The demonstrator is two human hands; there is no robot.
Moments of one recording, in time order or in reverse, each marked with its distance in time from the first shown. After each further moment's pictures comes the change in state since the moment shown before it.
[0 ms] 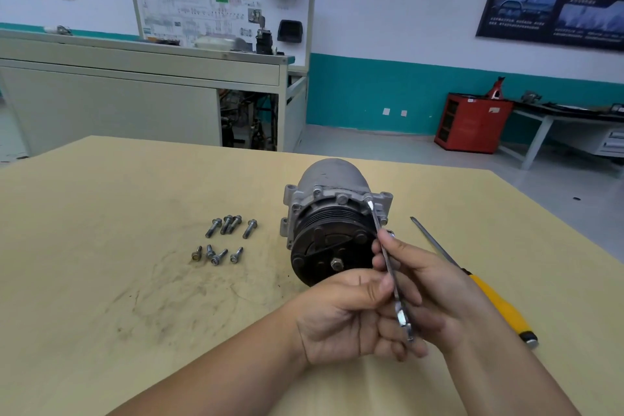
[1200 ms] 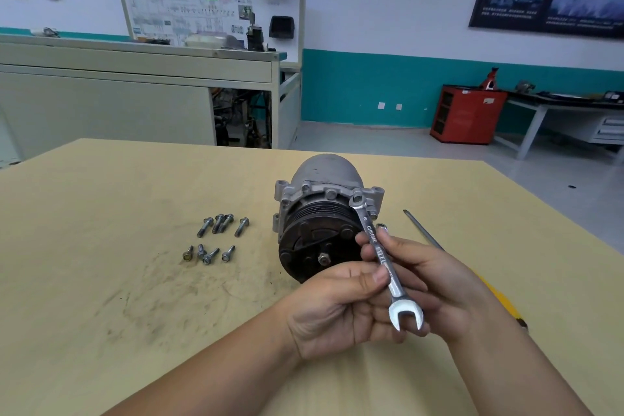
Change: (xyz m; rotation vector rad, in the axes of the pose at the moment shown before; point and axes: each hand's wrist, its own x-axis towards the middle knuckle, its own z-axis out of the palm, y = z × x) left_hand 0.006 -0.006 -0.003 0.030 0.017 0.012; right_hand -0.001 -0.007 -0.015 0.043 -0.154 0.090
